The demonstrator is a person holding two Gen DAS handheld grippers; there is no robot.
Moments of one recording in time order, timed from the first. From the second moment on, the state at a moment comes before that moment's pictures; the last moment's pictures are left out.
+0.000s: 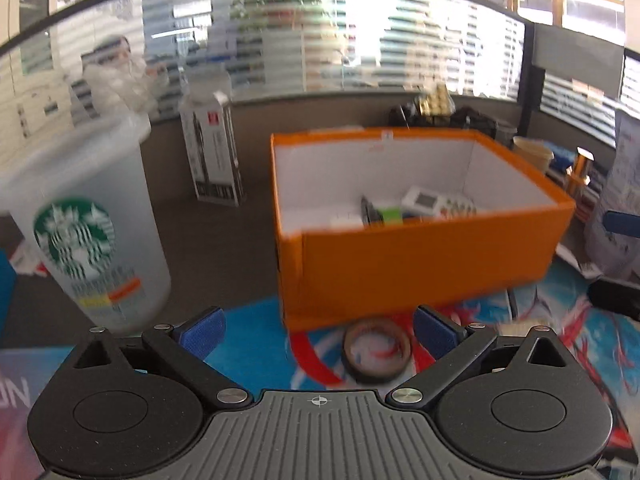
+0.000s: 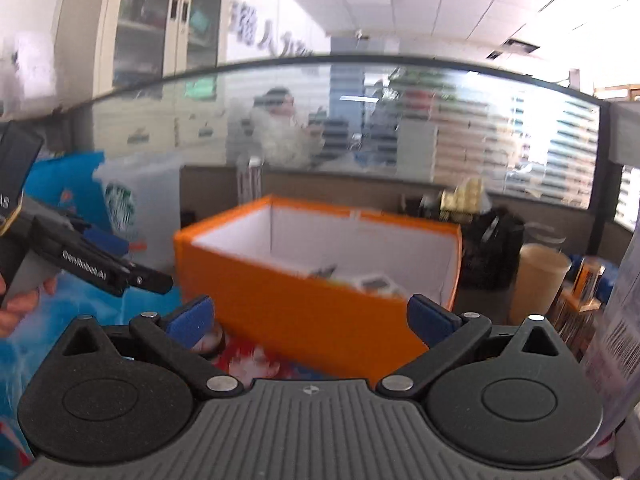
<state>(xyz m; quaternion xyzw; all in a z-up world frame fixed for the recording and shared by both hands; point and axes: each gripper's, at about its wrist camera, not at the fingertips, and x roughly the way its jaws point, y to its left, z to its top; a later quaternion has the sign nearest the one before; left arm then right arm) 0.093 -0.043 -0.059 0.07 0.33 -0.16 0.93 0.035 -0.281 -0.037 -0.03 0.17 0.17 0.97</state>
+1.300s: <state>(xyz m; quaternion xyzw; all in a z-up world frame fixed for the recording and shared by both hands) 0.098 -0.095 -0.124 0.08 0.33 -0.20 0.92 0.078 -0.286 -0.106 -0.08 0.32 0.23 0.92</state>
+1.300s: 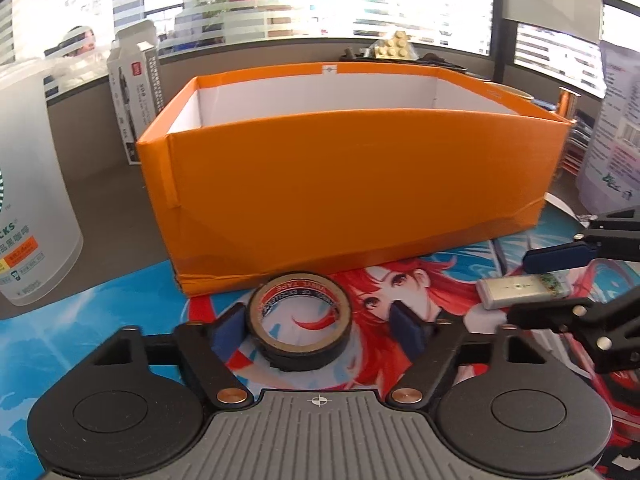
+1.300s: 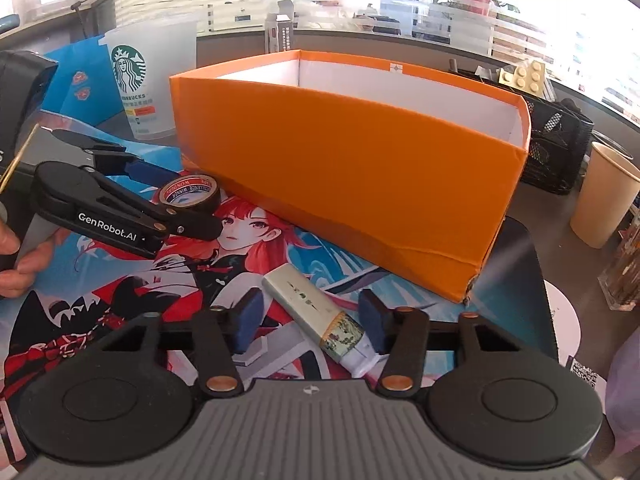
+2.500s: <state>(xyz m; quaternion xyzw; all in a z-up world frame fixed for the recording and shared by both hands) 0.051 -0.070 -0.092 0.06 0.32 -0.20 0.92 0.039 -0.253 -0.087 -0.09 0.30 0.20 0.93</state>
